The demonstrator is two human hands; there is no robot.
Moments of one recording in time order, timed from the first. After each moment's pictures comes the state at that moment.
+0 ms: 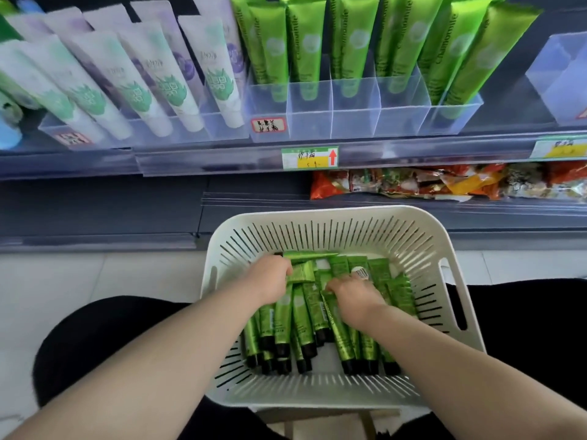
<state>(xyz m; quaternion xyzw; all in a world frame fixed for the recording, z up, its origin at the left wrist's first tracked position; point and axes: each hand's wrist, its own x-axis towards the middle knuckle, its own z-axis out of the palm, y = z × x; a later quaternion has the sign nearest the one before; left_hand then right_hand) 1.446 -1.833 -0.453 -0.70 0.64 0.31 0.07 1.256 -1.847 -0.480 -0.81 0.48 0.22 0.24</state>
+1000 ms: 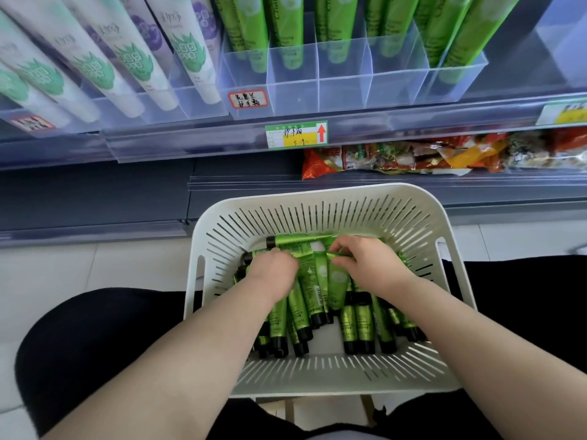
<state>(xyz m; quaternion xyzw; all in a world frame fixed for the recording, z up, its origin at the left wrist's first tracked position) 1.423 -1.834 -0.488 -0.61 0.74 0.15 0.24 1.229 -1.869 -0.448 -0.78 0.52 -0.02 0.35</state>
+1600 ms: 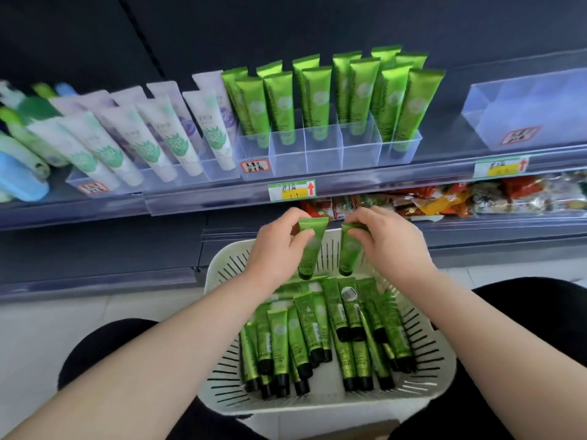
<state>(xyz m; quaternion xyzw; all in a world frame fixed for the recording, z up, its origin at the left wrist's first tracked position) 1.405 -1.859 -0.357 -0.65 0.65 0.24 -0.32 1.206 -1.889 -0.348 -0.81 0.53 -0.23 0.12</state>
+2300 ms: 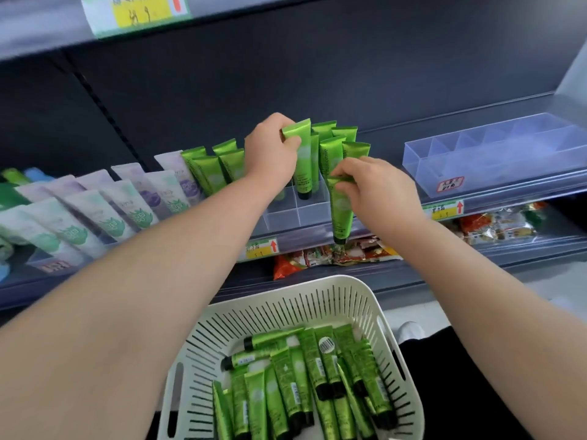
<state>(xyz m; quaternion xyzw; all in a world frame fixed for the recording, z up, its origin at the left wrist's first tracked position) 1.336 -2.027 -0.202 -0.63 0.63 0.11 -0.44 1.165 -1.970 -0.231 -0.78 0.55 -0.29 0.02</state>
